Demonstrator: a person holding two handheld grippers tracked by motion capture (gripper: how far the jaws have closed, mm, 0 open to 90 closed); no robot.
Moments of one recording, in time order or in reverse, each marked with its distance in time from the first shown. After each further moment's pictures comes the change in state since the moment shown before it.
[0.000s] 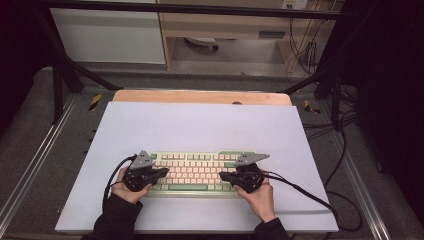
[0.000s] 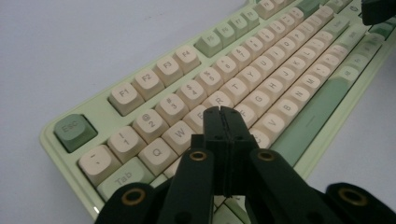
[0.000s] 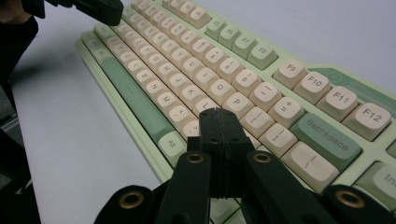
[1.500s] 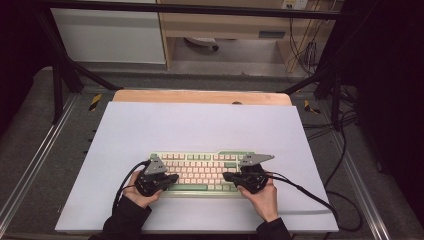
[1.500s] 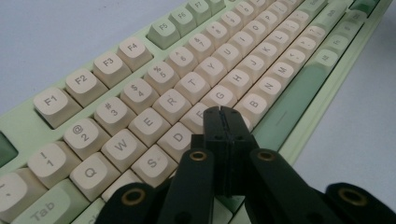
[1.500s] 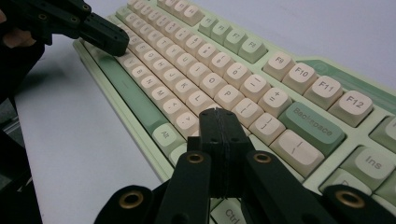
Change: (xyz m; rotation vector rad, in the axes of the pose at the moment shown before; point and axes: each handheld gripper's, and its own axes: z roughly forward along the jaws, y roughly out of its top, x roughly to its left) left arm -0.021 0.001 0.019 0.034 -0.038 0.053; right arm -0.005 -0.006 -0.006 -0.008 -0.004 0.010
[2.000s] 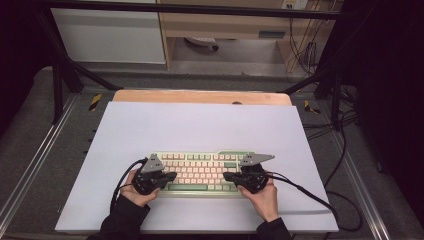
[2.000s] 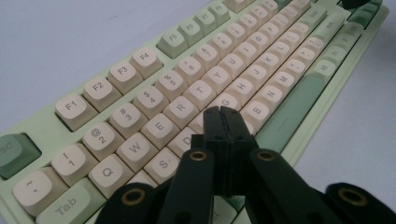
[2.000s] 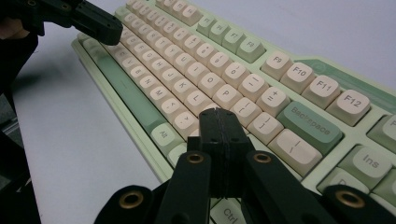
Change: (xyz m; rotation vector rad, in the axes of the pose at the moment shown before) left arm 0.004 0.003 -0.007 -0.017 0.009 -0.013; right arm -0.001 0.000 0.000 0.001 -0.002 0.003
